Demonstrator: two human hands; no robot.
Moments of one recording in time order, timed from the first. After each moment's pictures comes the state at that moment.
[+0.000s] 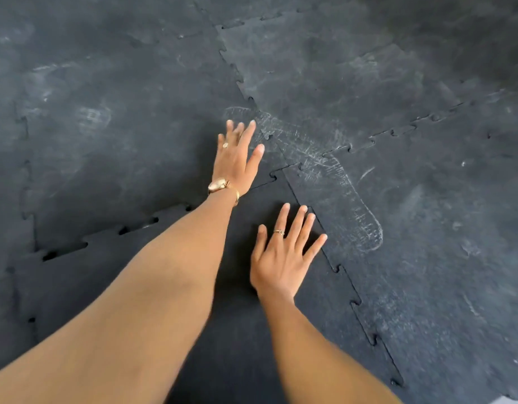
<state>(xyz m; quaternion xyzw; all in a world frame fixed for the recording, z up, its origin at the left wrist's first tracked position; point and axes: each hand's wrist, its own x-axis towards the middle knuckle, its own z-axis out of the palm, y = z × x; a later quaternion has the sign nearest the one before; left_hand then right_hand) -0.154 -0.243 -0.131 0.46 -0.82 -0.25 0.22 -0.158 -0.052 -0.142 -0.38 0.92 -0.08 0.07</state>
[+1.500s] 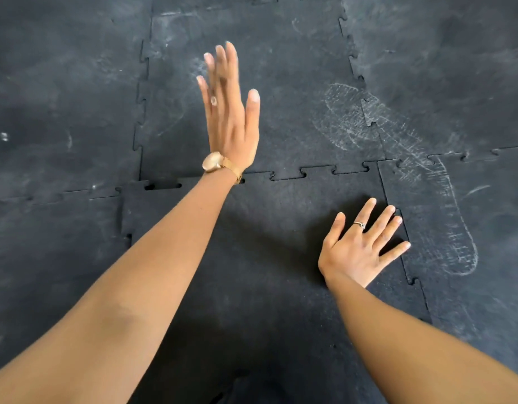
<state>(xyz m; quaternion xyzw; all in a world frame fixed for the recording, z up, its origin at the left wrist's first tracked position) -0.007 -0.258 -0.094 0.55 -0.73 -0.07 0.39 -0.159 -0.048 -0.143 -0.38 0.92 -0.08 0.07</state>
